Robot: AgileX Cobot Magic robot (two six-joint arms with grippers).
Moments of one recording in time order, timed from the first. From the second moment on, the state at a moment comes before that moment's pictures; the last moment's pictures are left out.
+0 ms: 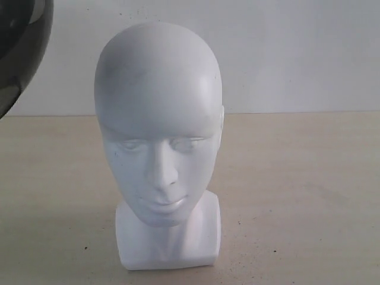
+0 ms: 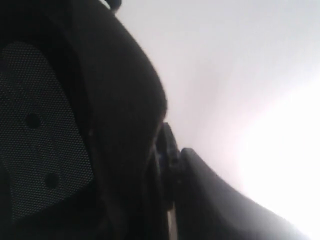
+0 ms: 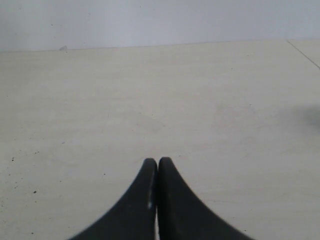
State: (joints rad) left arm -0.43 0.63 -0.69 0.33 -0.36 -0.89; right arm -0.02 0.01 0.00 0.04 0.36 0.00
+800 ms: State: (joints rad) left arm -0.43 1.02 -0.78 0.21 -1.10 -1.78; right arm -0.02 0.01 0.00 0.04 0.36 0.00
